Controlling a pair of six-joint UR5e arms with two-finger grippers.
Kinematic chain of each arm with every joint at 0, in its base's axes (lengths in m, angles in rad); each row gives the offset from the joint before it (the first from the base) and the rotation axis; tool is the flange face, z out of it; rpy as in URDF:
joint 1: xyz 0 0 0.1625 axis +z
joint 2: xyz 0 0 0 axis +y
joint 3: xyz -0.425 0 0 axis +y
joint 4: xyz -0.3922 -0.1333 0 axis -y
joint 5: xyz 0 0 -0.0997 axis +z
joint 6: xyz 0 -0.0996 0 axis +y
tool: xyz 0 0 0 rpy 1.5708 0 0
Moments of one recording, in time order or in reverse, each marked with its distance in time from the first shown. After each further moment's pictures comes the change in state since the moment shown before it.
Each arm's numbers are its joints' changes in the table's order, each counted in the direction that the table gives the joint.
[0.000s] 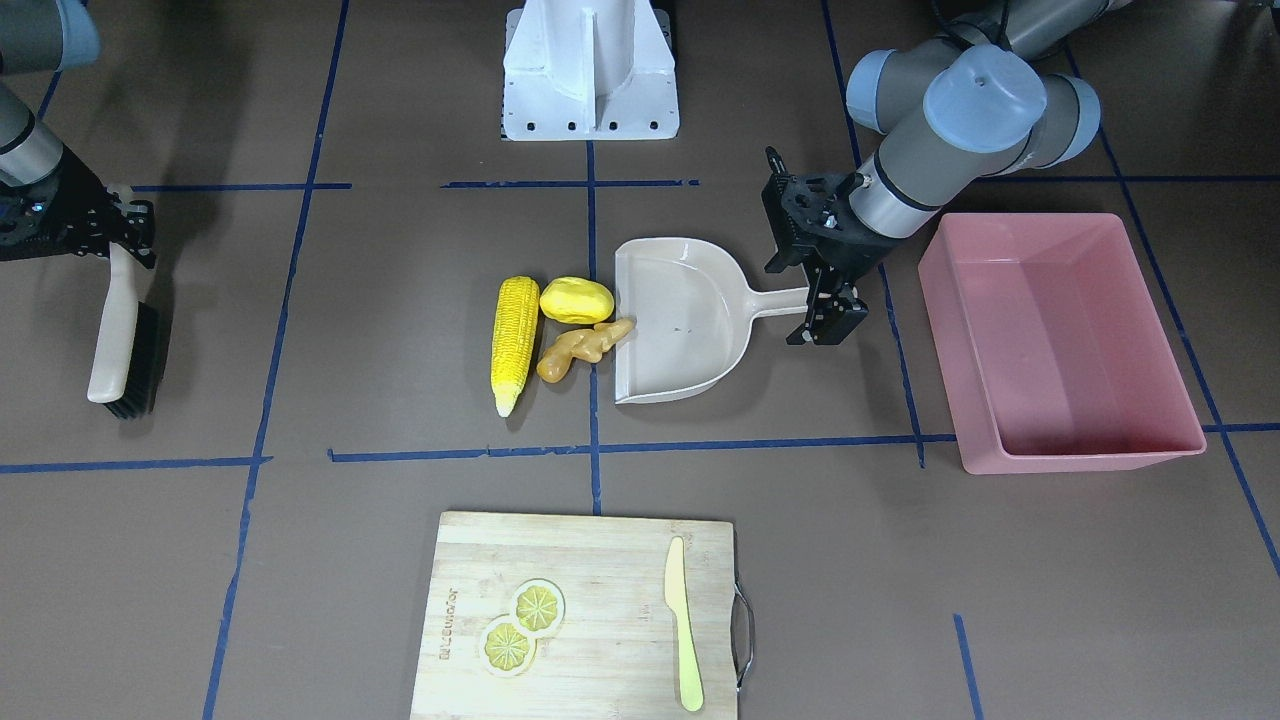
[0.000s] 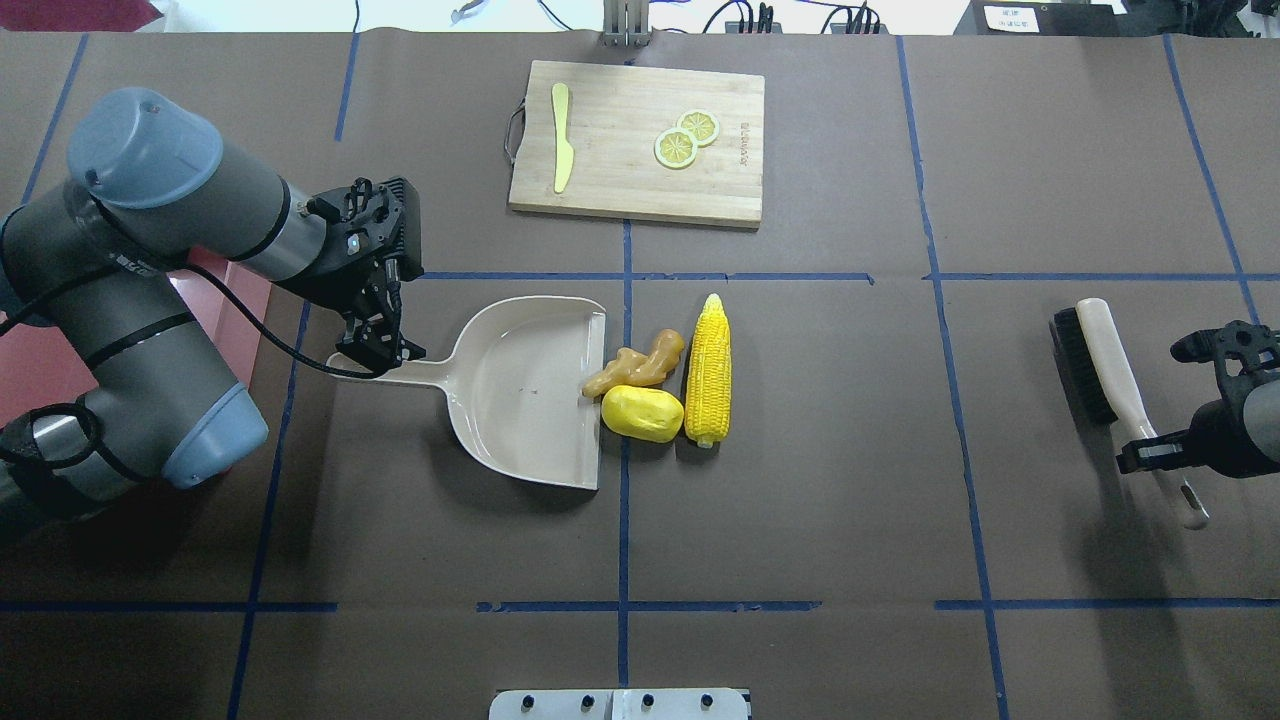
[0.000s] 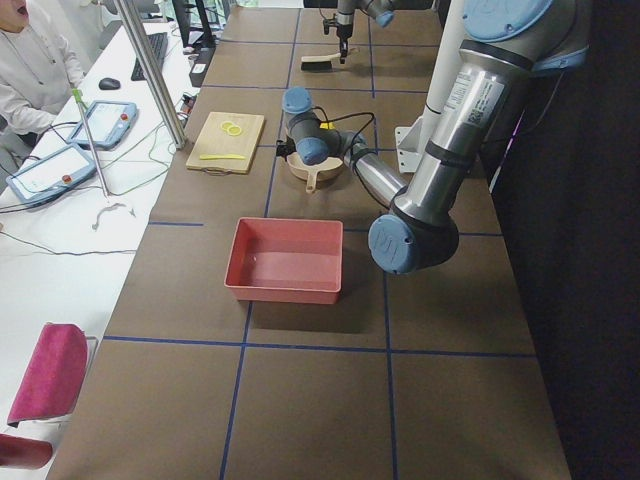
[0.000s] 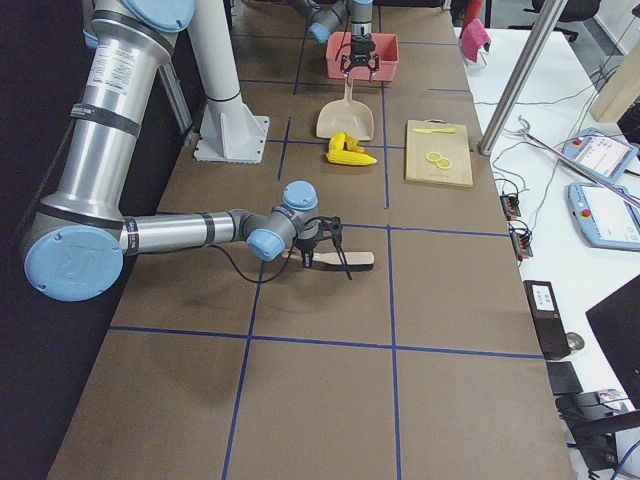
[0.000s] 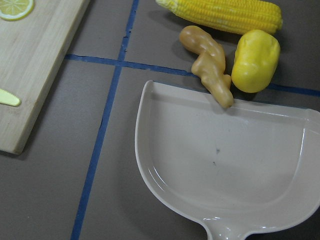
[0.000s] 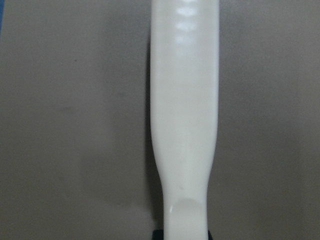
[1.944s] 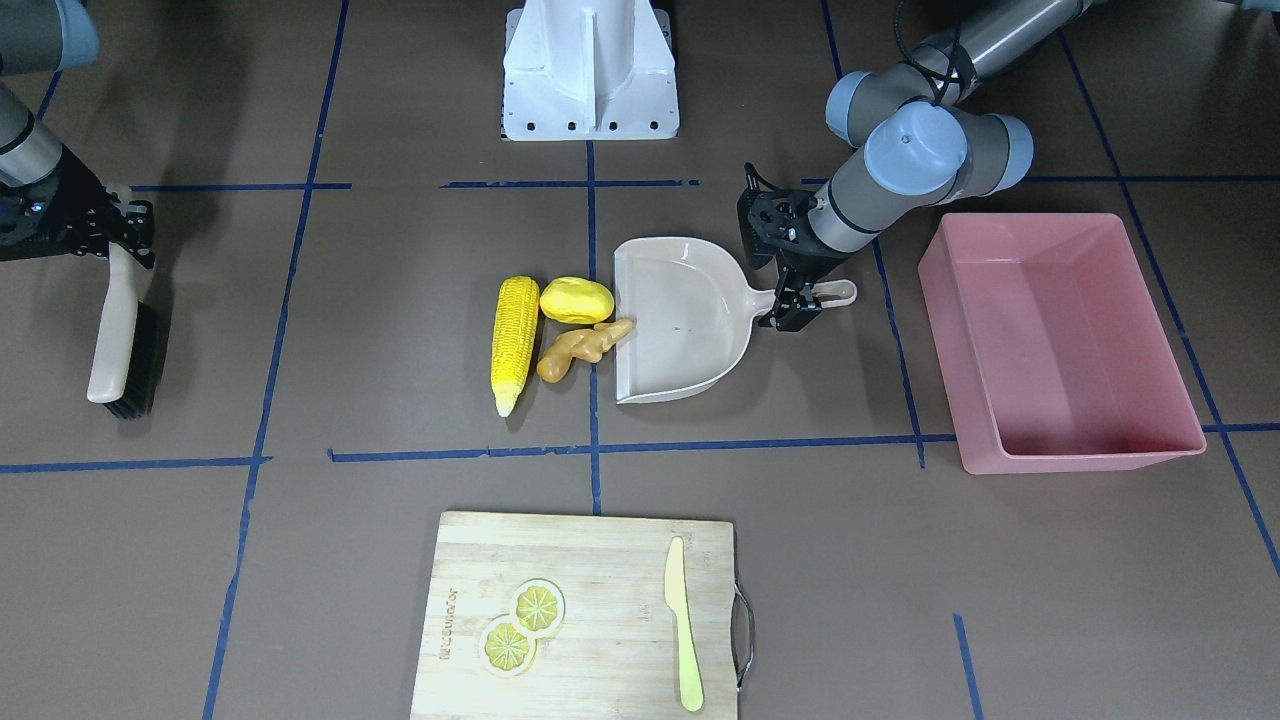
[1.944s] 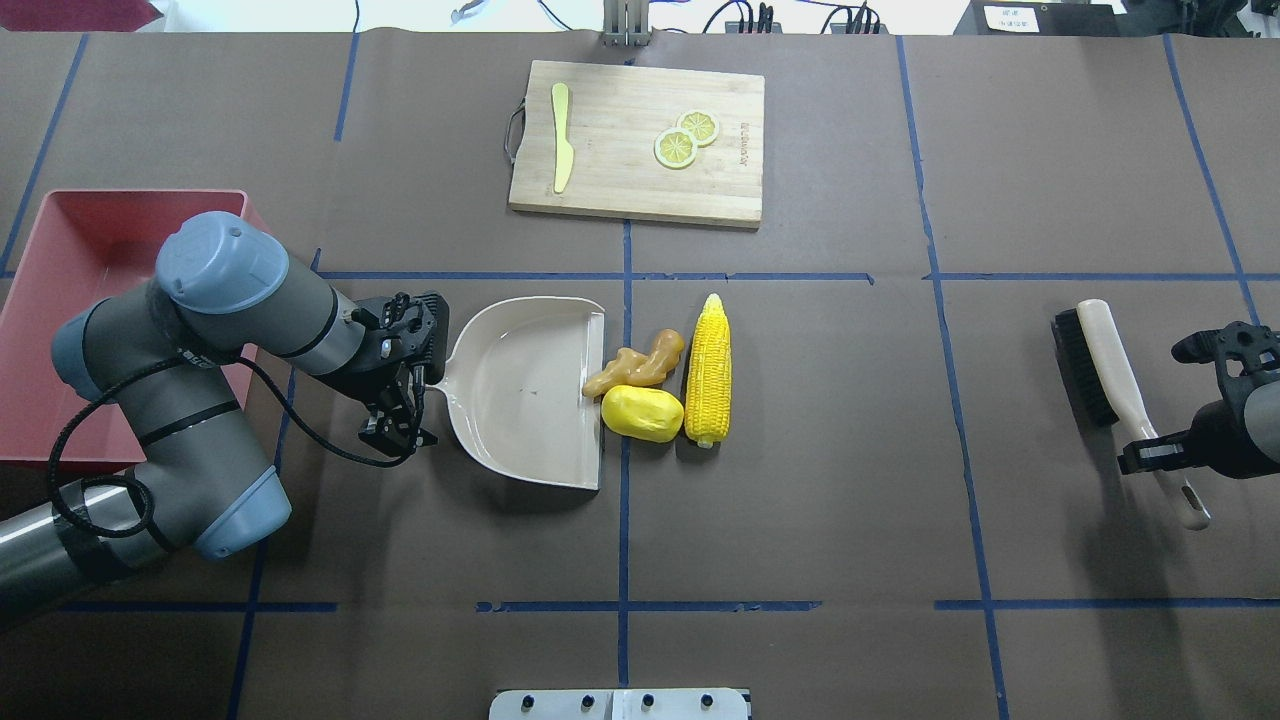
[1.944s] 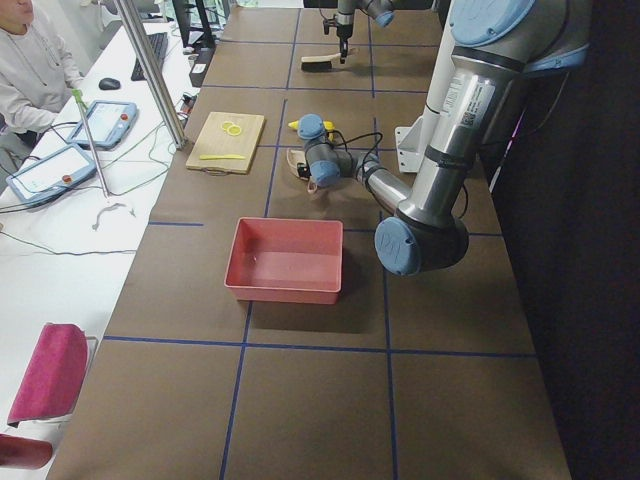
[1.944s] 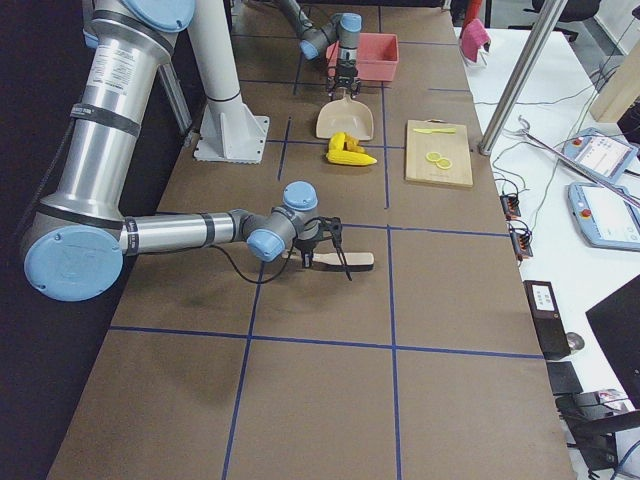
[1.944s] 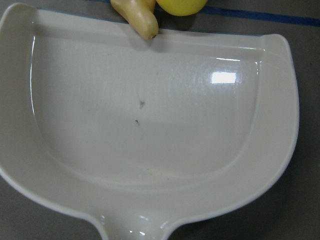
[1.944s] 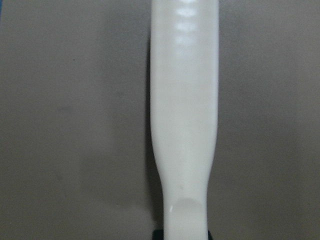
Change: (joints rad) left arm 0.124 -0.027 -0.096 -0.079 -0.006 0.000; right arm 0.000 0.001 0.001 0.001 0.000 0.000
